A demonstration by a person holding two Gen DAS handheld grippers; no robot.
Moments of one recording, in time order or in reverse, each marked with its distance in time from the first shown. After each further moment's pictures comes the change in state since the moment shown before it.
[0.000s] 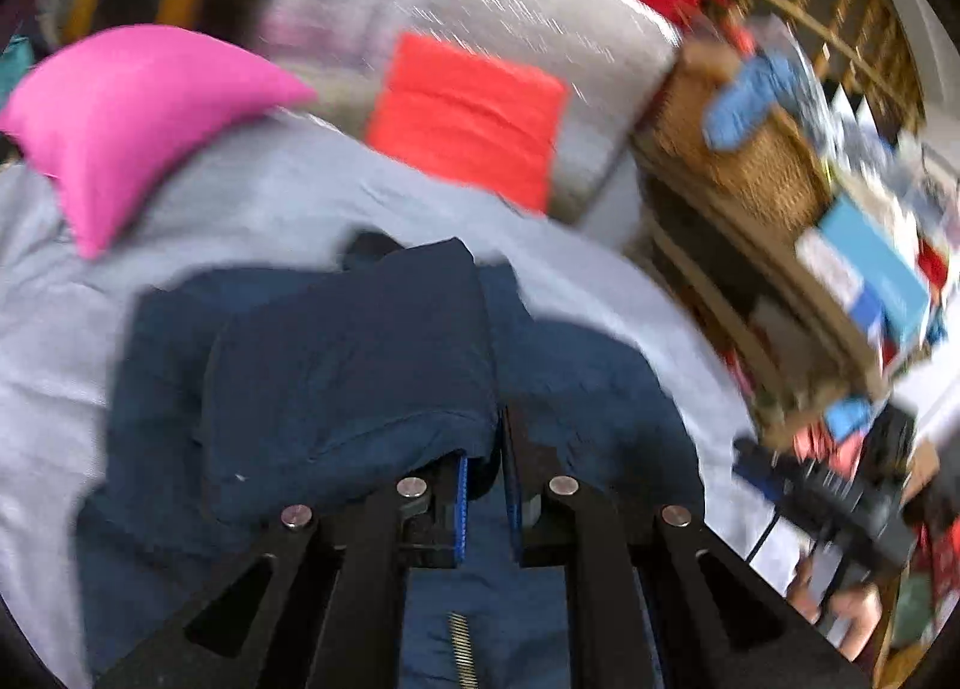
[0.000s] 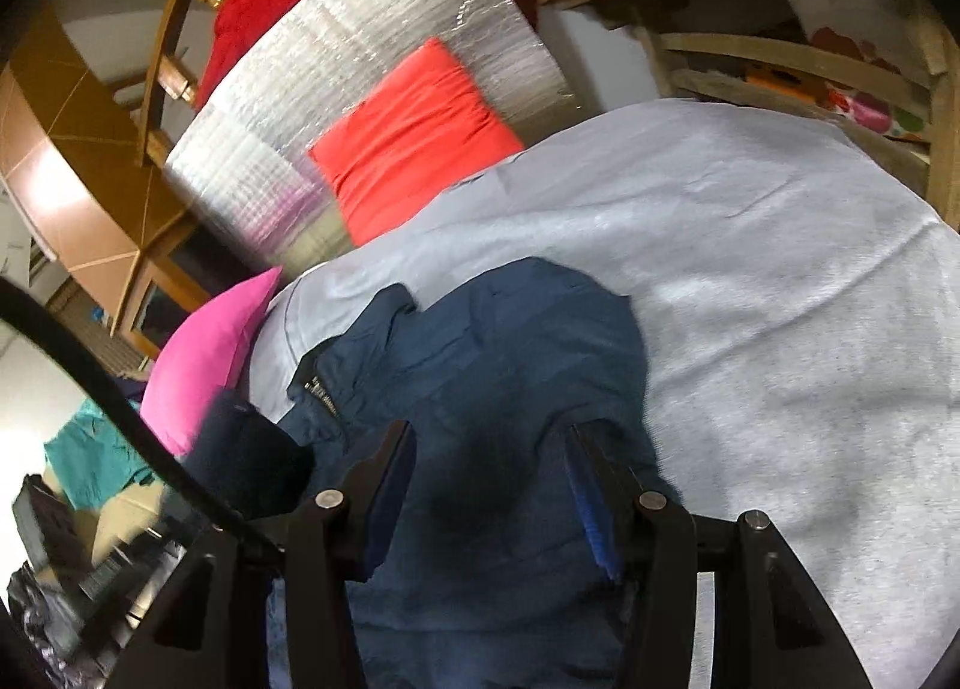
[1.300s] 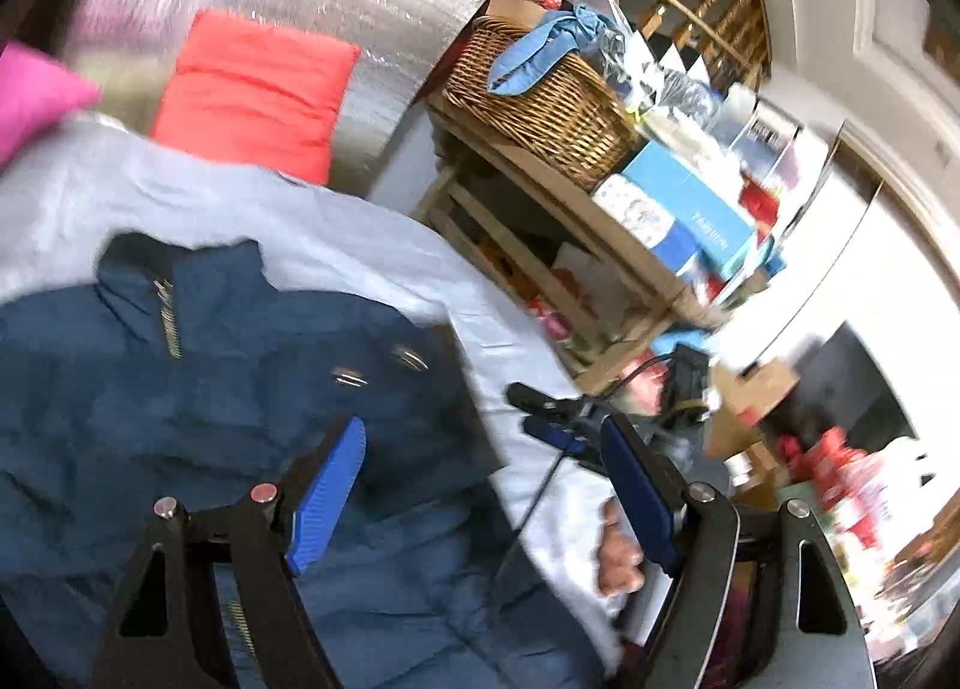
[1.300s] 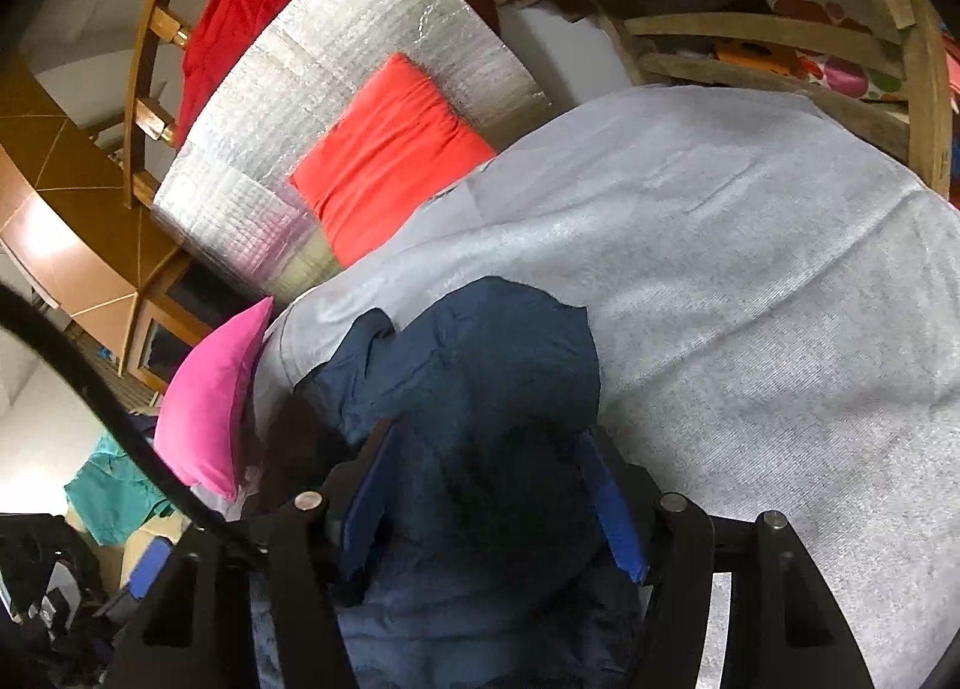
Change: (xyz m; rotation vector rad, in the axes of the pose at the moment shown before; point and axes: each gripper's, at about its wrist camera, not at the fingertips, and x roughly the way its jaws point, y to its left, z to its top) left arm -0.043 -0.091 0.010 0.145 0.053 -0.412; right arm -0.011 -0.035 0.014 0.087 0.012 0.034
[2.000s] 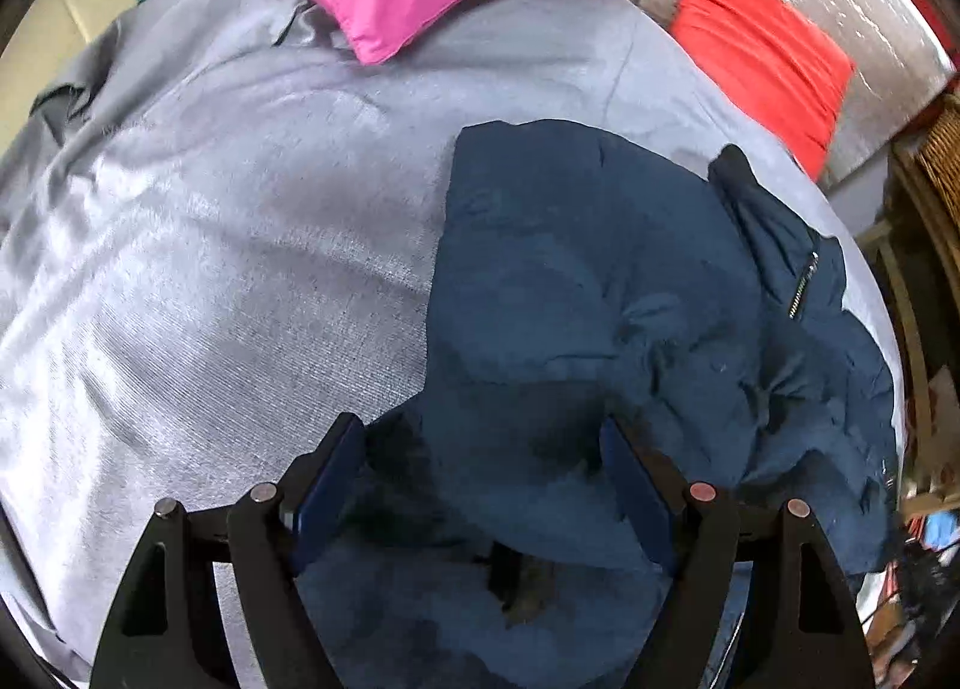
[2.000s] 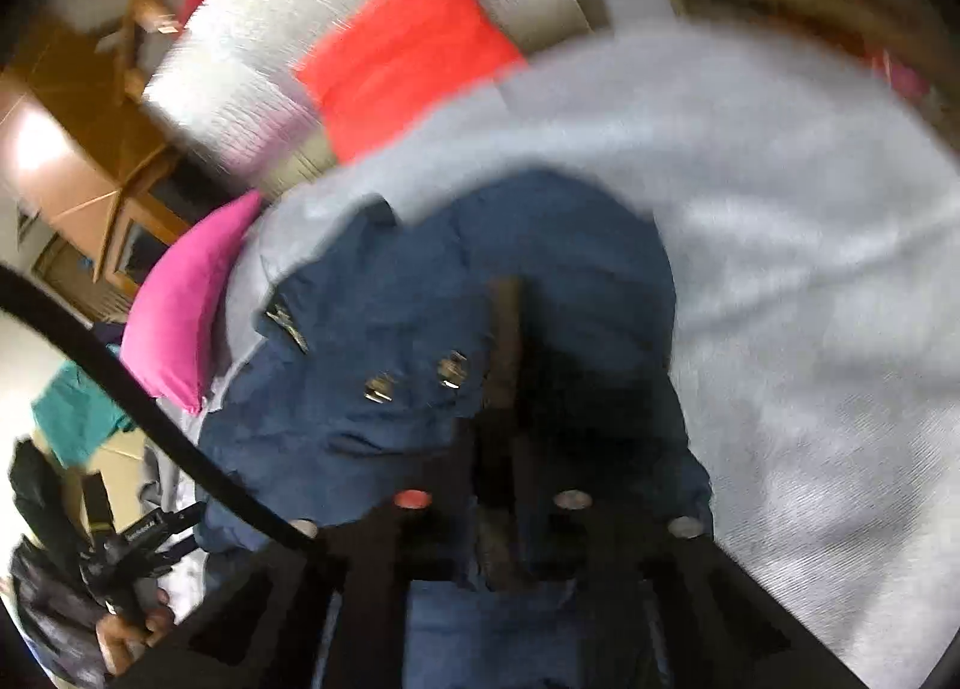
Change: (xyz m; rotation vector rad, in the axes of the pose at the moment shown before) left arm -0.085 0.218 -0.054 -0.548 0.162 0.803; right arm 0.047 0.034 -0.028 -0.165 0.142 -0.041
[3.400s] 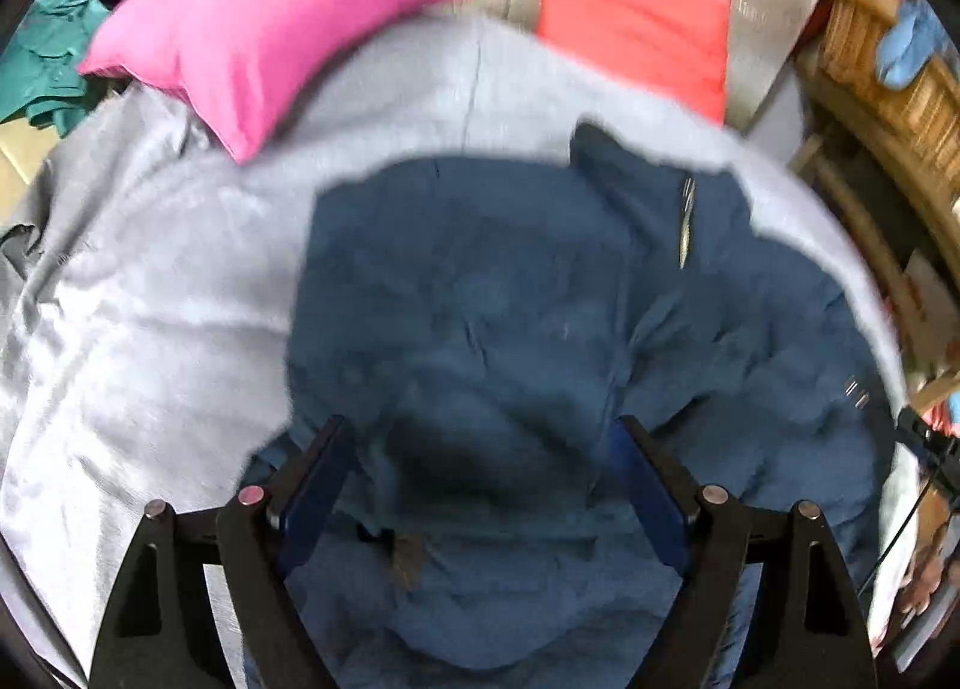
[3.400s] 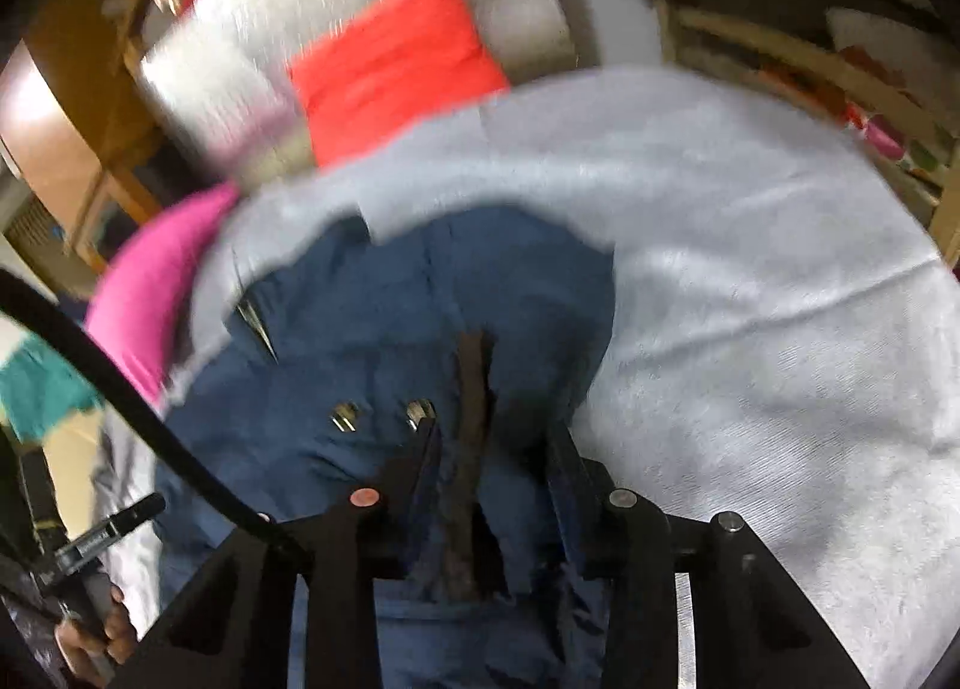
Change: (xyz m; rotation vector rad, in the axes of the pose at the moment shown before) left arm -0.034 -0.051 -0.023 0.241 -0.118 -0.055; right arm -0.026 -0.011 0.015 -0.039 -0.028 -0.112
